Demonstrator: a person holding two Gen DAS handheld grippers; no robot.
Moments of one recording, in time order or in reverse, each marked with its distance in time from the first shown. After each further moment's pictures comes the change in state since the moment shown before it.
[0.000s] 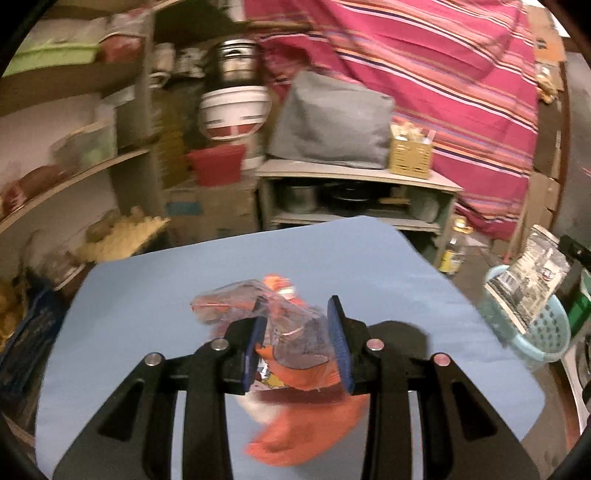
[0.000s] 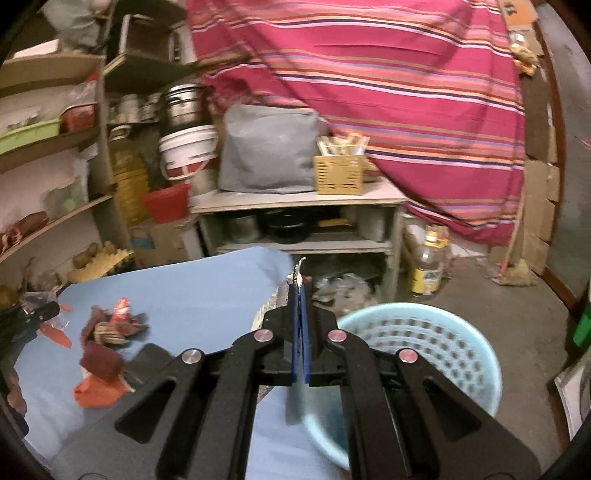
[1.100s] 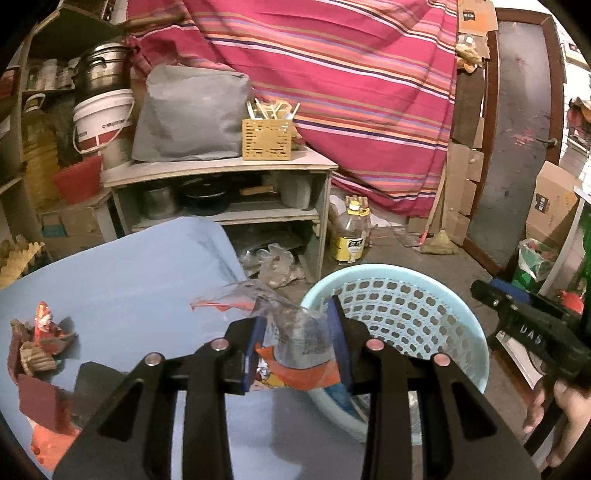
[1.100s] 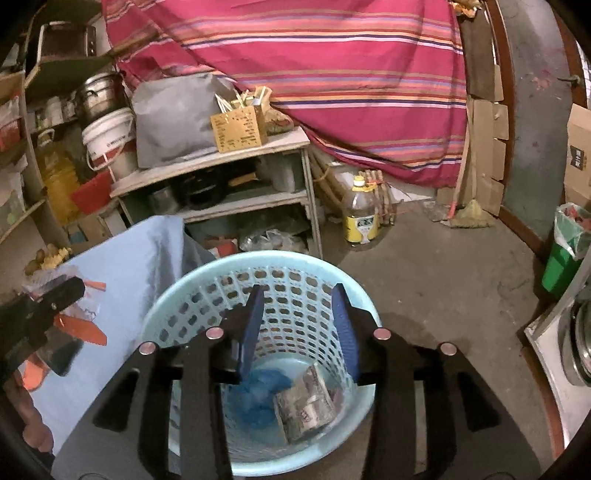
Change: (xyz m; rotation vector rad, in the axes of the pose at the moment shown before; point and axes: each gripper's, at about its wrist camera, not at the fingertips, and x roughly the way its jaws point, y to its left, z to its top) left arm 0.070 -0.252 0.016 0.105 0.033 -0.296; right arm 0.019 -0.153 -0.040 0.130 0.160 -0.181
